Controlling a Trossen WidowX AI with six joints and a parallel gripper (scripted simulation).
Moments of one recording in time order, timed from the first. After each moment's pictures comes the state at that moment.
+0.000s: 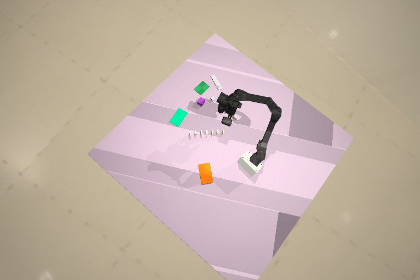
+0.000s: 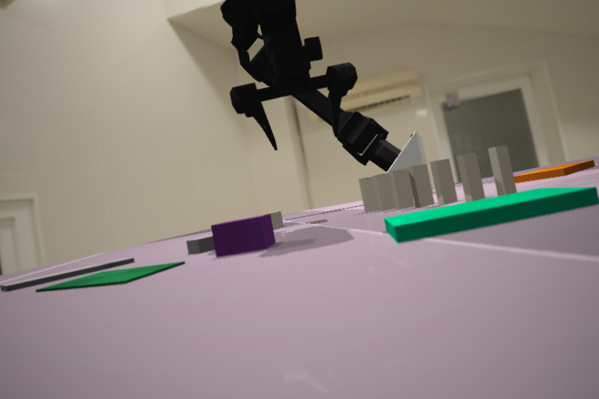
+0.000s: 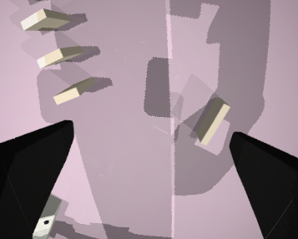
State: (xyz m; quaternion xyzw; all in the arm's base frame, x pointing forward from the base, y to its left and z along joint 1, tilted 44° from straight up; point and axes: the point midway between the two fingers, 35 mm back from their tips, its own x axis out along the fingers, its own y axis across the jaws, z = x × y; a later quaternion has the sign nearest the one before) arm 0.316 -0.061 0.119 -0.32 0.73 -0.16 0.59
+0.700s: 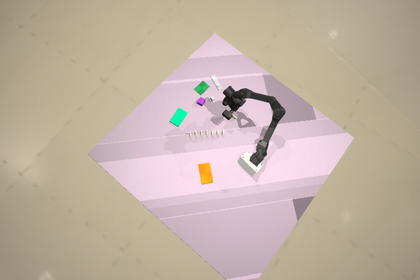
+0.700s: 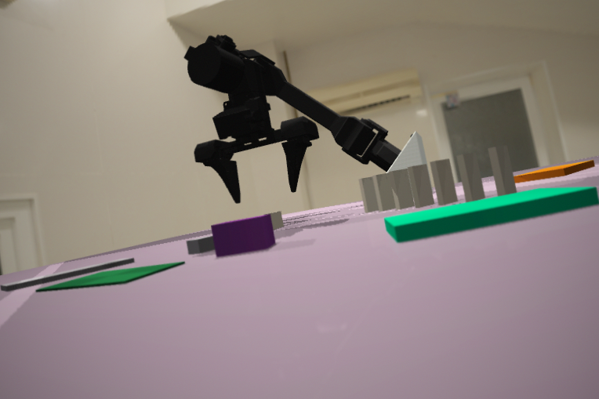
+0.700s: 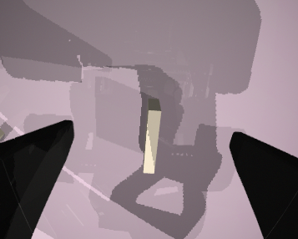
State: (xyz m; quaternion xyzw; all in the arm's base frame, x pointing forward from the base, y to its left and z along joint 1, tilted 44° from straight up) arm 0.317 -0.163 0.121 -0.23 0.68 -0.29 0.63
